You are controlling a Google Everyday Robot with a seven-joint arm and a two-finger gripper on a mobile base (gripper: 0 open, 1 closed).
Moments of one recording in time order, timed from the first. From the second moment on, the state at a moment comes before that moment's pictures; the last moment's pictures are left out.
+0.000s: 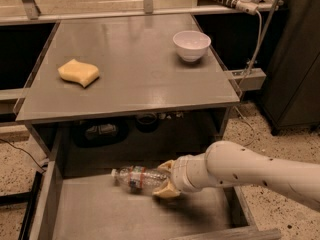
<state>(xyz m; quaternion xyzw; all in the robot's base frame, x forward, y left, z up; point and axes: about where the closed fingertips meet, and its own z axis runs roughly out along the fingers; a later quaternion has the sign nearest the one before) 0.453 -0.015 0.614 -0.61 0.71 0.15 0.32</state>
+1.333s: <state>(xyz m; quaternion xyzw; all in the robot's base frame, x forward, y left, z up) 0.433 -0.036 0.763 -0.66 0.65 0.08 0.37</state>
